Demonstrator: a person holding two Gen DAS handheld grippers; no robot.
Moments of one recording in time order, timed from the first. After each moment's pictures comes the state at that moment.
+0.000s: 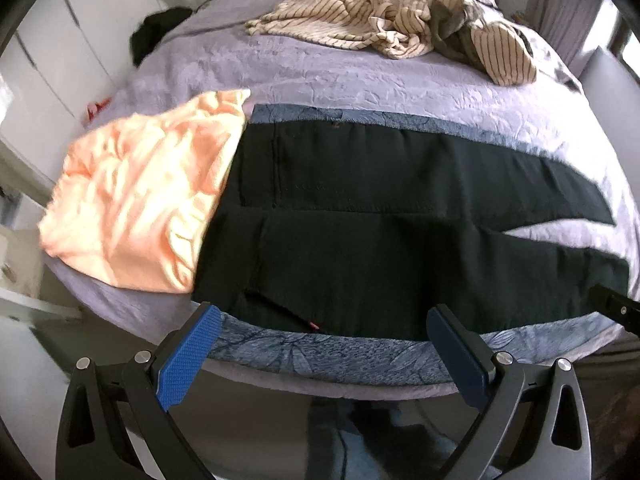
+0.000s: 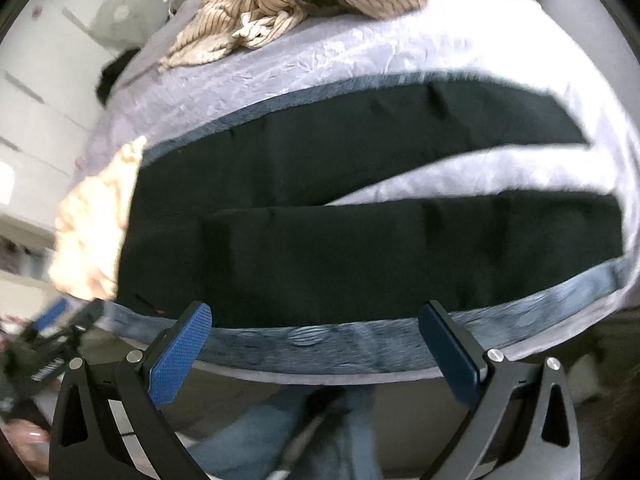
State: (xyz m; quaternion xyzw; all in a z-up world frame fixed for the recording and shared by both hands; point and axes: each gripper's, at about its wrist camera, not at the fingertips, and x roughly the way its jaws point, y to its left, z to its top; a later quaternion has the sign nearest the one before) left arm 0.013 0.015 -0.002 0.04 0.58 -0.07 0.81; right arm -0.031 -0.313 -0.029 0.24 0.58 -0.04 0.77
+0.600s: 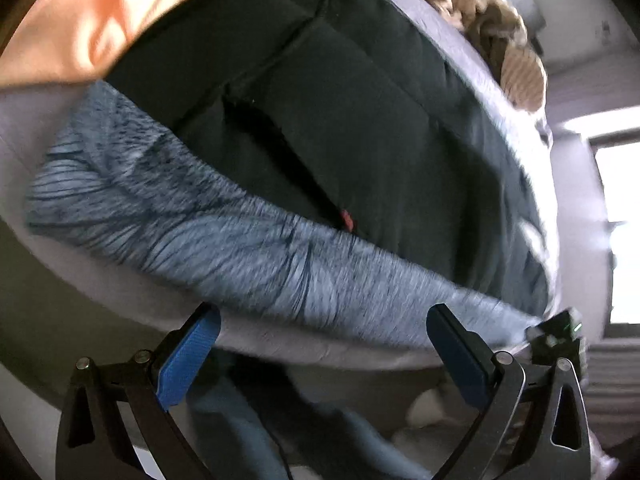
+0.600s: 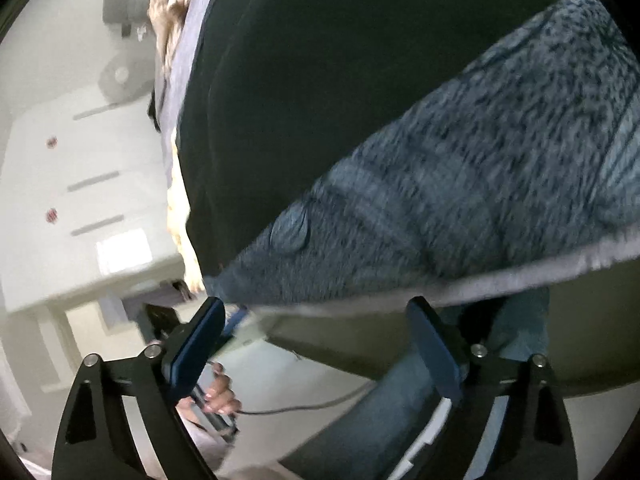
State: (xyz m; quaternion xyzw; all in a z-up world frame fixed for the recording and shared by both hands) left arm -0.003 0.090 -0.151 -0.23 0.65 -0.16 0.70; right arm -0.096 -0.319 -0.209 0.56 0.56 0.10 0.60
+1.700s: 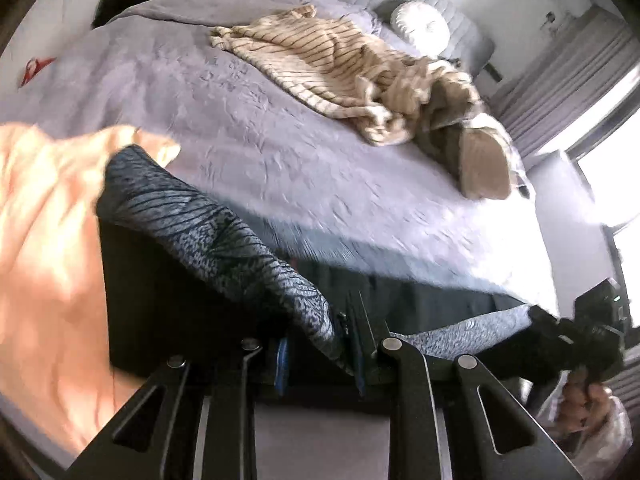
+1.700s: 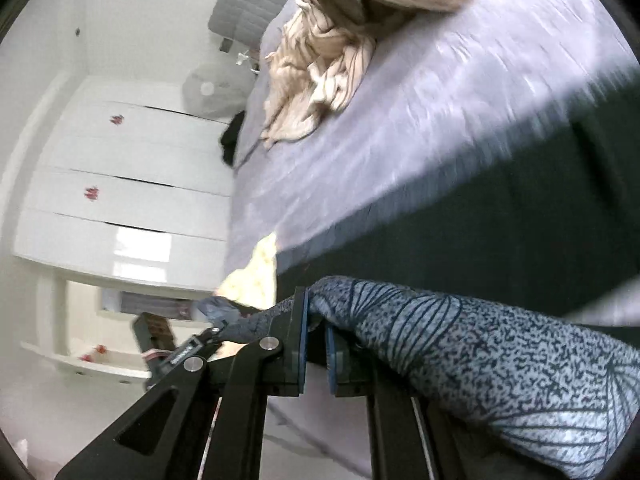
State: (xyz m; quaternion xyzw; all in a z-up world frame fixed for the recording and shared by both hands) left arm 0.221 0.025 -0.045 -0.14 0.53 -0.18 0.81; right arm 0.141 -0.395 -0.065 0.46 0.46 0.16 0.74
